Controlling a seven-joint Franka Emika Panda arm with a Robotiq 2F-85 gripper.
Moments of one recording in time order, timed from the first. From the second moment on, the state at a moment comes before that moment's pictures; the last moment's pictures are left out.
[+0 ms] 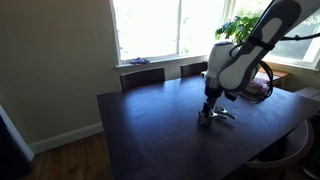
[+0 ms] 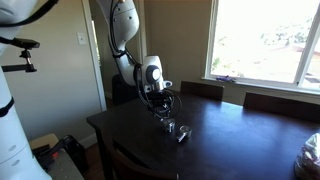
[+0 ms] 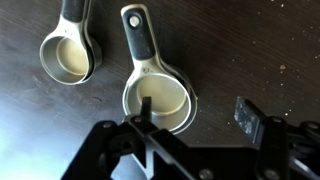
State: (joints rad) arm 0.08 0.59 -0.03 -2.12 -0.27 2.81 -0.16
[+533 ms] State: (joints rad) arm 0.08 0.65 -0.02 -1.97 -0.24 2.67 -0.16
